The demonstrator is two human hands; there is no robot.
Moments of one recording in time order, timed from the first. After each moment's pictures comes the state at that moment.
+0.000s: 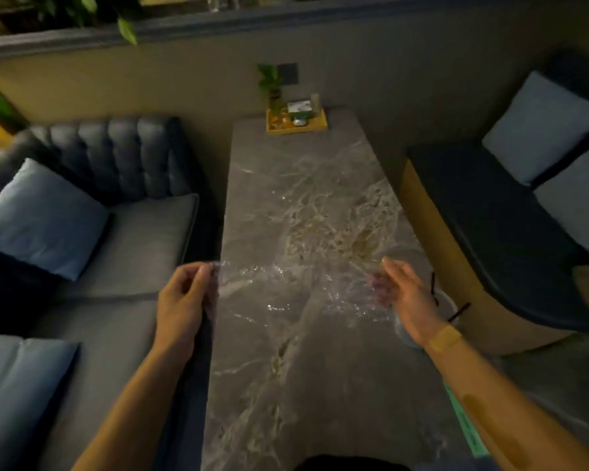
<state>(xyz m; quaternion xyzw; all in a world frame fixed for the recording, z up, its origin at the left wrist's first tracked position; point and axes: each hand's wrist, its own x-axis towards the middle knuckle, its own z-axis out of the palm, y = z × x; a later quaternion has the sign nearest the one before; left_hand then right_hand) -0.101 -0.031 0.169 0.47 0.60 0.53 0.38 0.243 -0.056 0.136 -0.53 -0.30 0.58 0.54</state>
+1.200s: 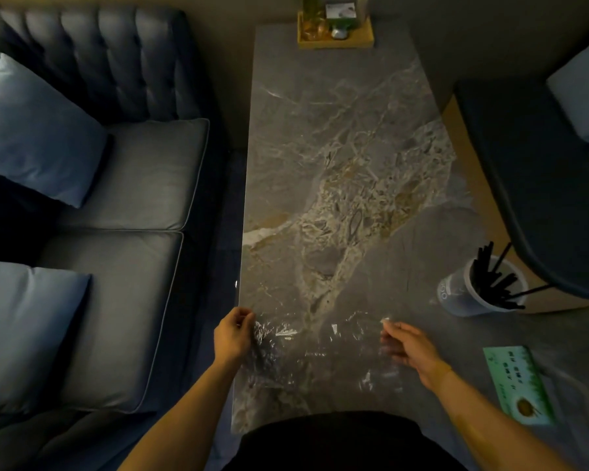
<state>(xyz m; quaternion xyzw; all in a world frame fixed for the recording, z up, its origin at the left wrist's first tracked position) -0.160 -0.079 -0.041 0.44 0.77 0.24 0.40 0.181 -0.116 -0.022 -0.73 -0.17 0.61 0.26</state>
